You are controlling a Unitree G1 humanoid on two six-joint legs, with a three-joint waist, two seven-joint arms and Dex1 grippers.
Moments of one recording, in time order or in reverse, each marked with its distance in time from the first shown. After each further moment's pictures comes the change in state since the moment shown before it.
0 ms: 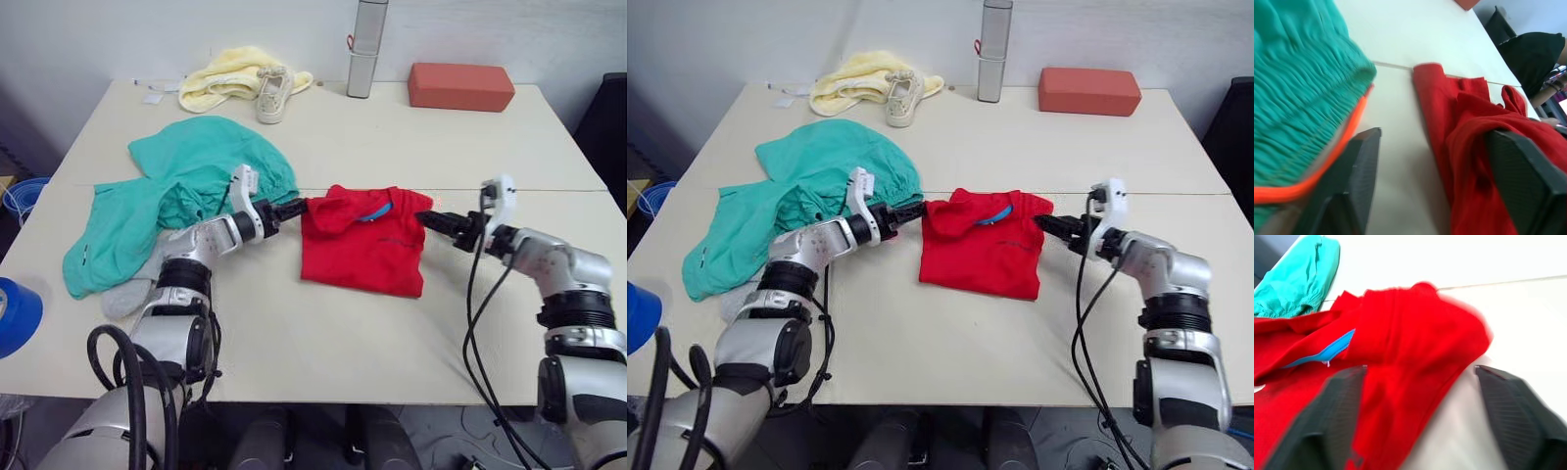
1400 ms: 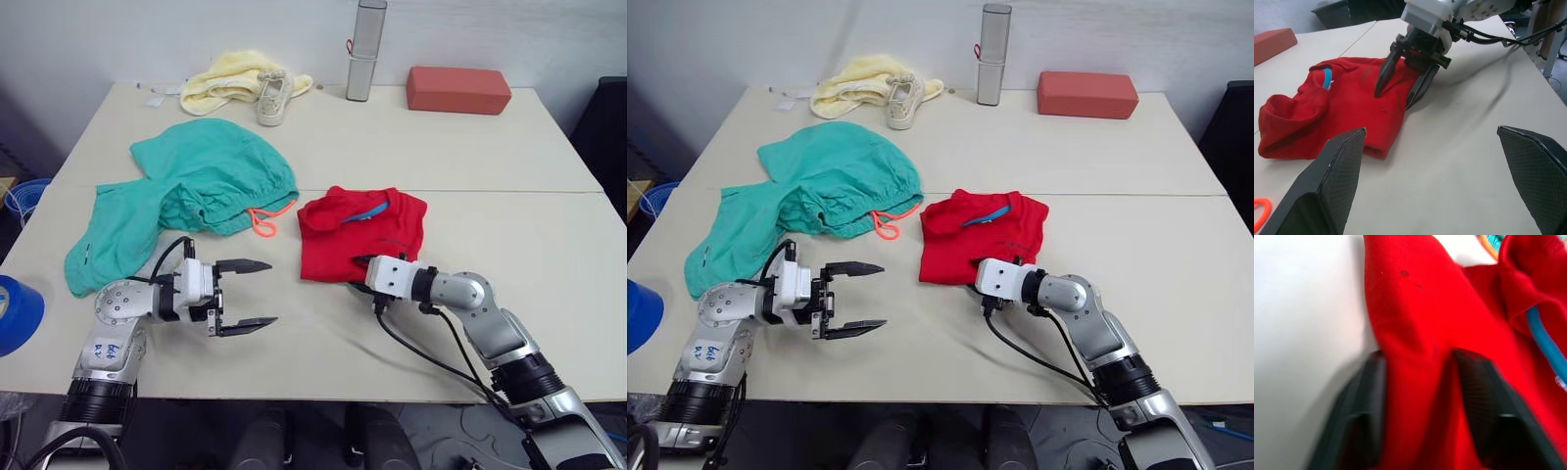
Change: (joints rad) left arm 0.683 0.324 -0.148 -0.709 0.057 -0.773 -0.638; right arm 0.309 0.116 0.480 -0.487 -0.719 -0.784 0.033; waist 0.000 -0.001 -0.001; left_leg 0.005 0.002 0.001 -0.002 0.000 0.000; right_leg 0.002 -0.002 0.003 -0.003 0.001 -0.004
